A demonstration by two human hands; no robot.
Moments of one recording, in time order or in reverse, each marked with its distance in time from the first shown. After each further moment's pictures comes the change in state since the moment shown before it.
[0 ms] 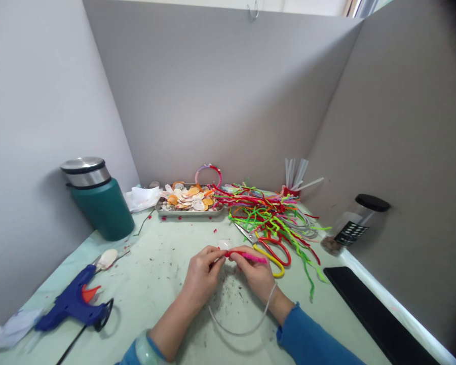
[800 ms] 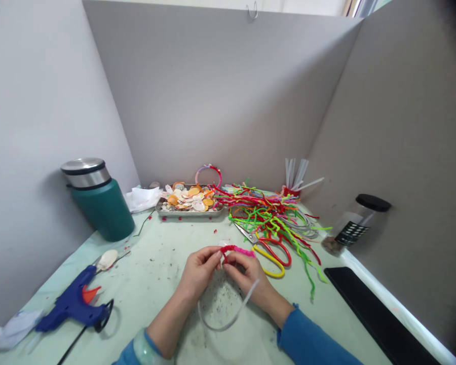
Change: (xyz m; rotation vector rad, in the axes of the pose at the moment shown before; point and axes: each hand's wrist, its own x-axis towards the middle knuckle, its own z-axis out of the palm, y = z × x) left_hand 0.003 -0.006 0.001 -0.666 -0.012 -0.439; right_hand -0.003 -0.002 0.003 -0.306 -0.227 -0.192
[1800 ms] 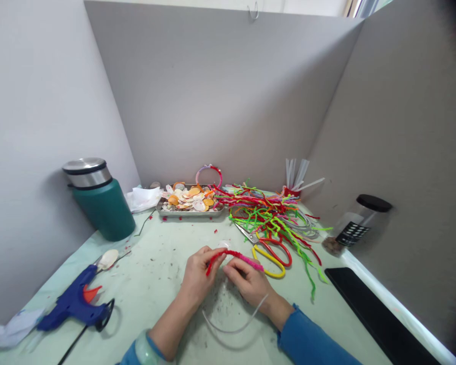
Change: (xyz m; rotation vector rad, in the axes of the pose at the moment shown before) left_hand -0.006 0.007 -0.003 0.645 0.047 0.363; right_hand -0.009 -0.006 -0.001 -0.033 -0.048 0.081
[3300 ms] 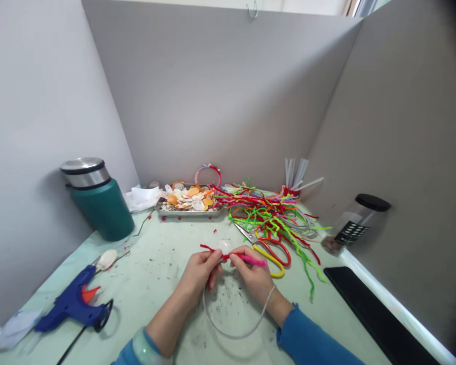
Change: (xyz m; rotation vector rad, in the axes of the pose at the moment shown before) left_hand 0.002 0.001 0.006 -0.573 -0.164 -0.558; right_hand 0.008 0.004 -0.002 0.194 0.228 0.084
